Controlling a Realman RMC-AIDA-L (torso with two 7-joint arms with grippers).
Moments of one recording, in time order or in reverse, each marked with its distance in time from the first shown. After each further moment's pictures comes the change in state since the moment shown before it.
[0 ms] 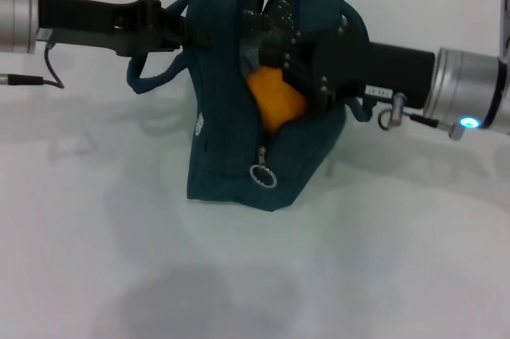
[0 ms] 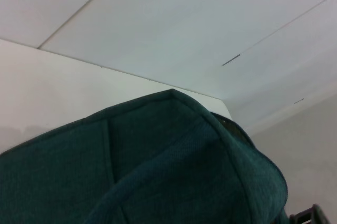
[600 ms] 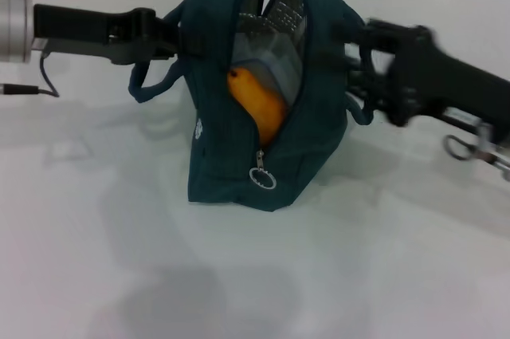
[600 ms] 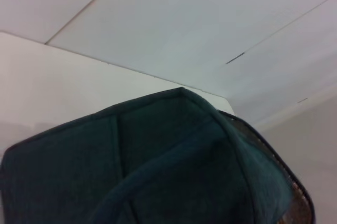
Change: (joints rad) left arm 0.020 -0.001 0.000 -0.002 0.004 0.000 0.012; right arm -0.216 -0.010 0.015 -0.050 0.168 -0.235 -0.065
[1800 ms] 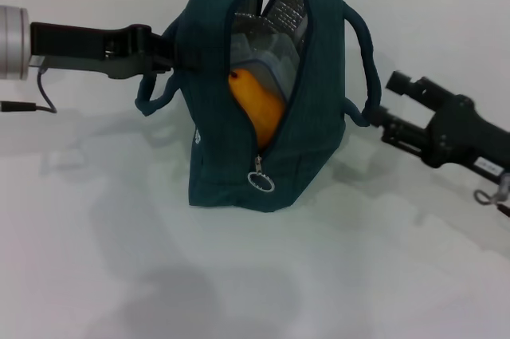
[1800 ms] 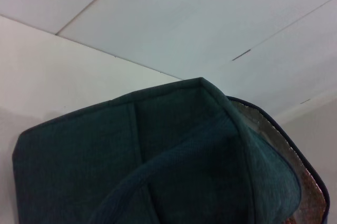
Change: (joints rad) left arm 0.033 -0.012 0.000 -0.001 -0.004 0.000 0.023; right arm -0.015 0.001 0.040 0.300 0.028 0.015 -0.035
